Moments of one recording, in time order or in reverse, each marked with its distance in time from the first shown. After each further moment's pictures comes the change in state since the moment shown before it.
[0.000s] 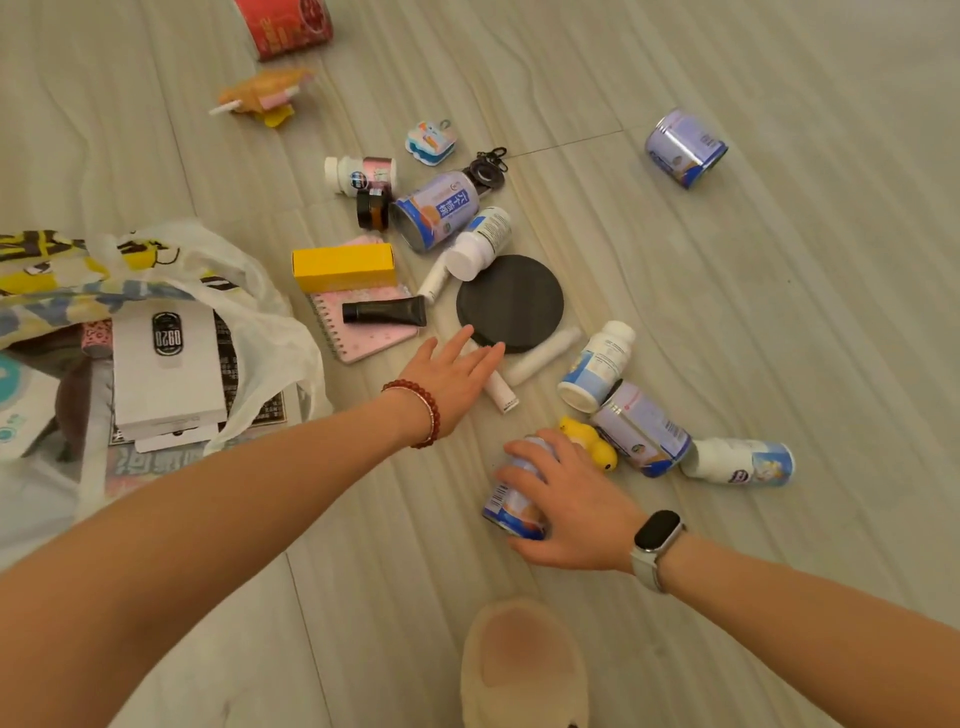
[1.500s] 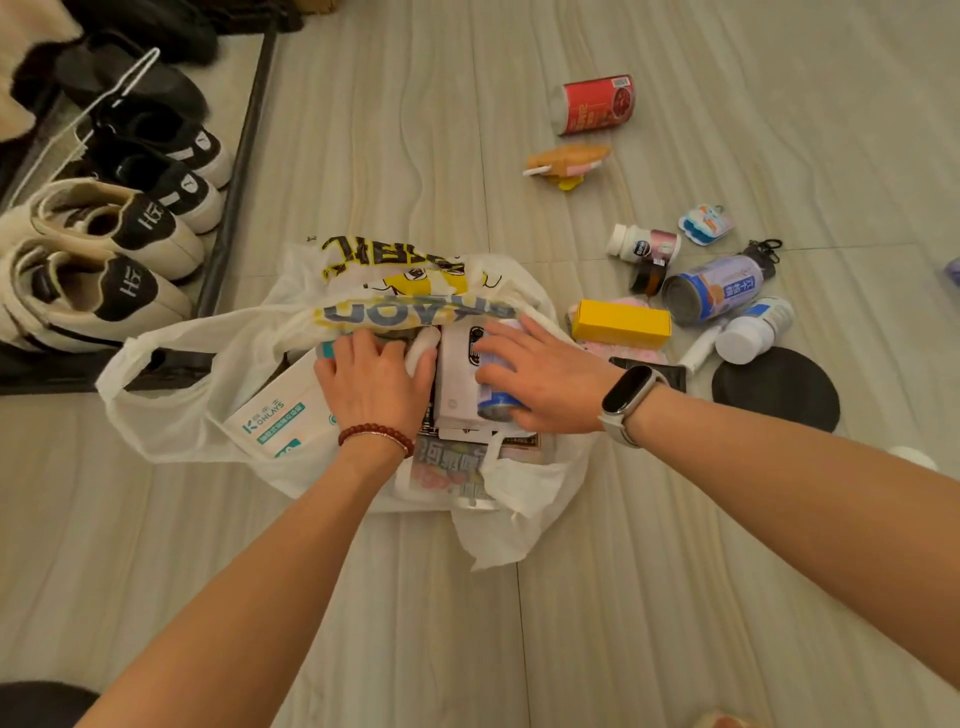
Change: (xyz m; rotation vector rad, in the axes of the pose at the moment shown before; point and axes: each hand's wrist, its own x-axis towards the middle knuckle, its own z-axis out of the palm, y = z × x) left_hand -0.193 -0.183 0.056 -0.312 0.621 -1.156; right_hand 0.249 -0.169 -0.087 -0.458 0.105 -0.581
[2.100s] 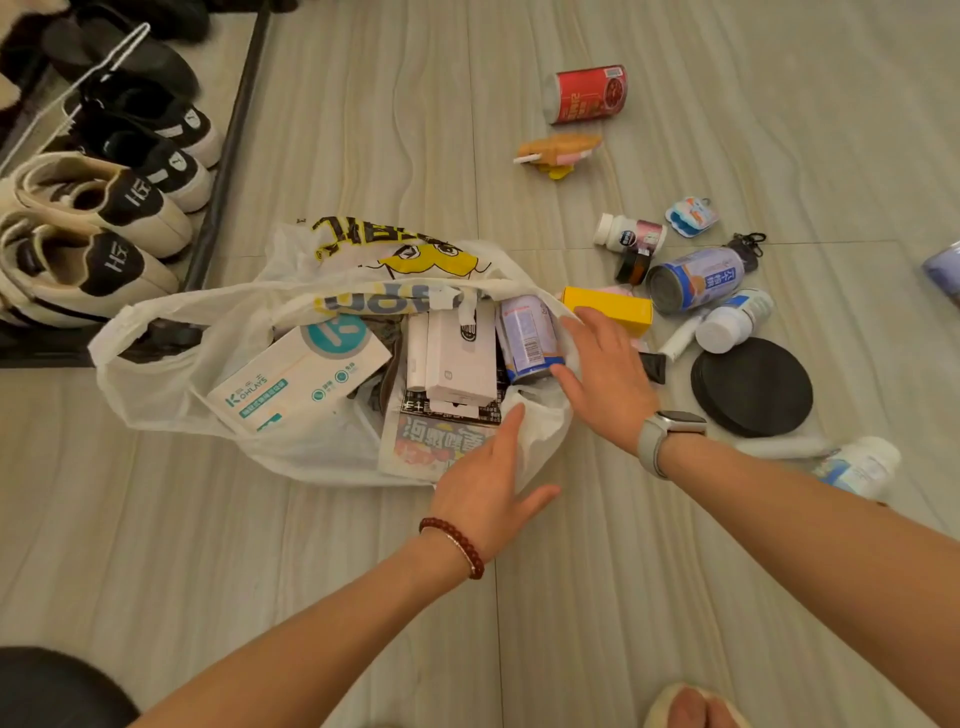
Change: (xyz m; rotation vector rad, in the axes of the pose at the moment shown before) left_hand -0.110 0.064 -0.012 -0.375 -0.636 0.291; right_hand -0.055 0.008 0.038 0.476 0.270 0.729
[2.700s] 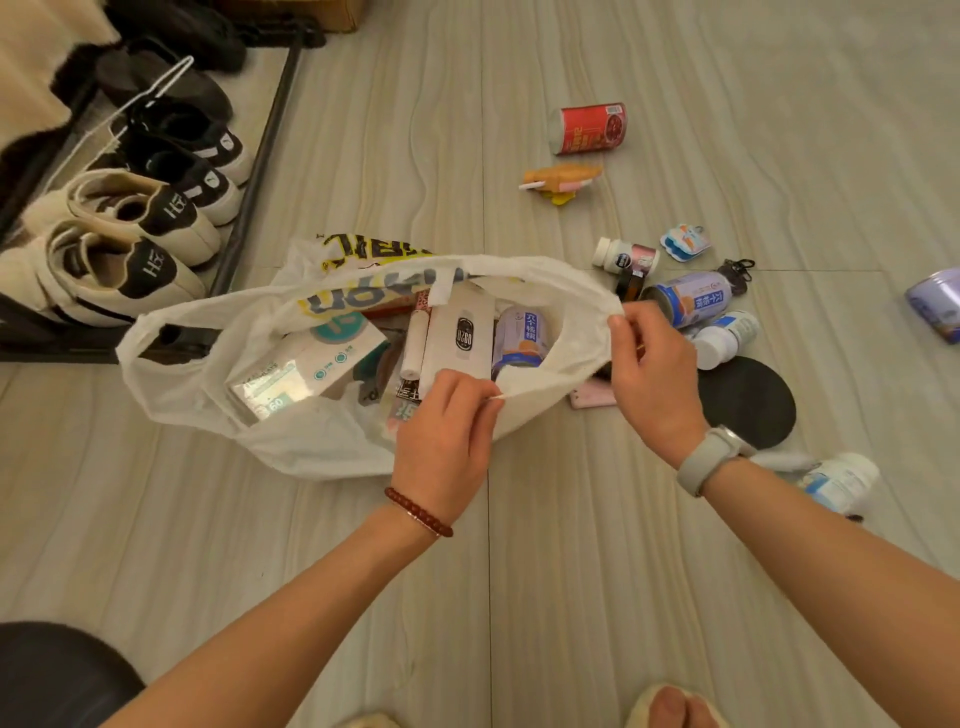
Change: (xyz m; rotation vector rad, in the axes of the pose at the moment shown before) left_hand -0.003 0.000 -0.043 -0.119 0.707 0.290; right_hand -0.027 -0.027 -0.066 0.391 0.395 0.004
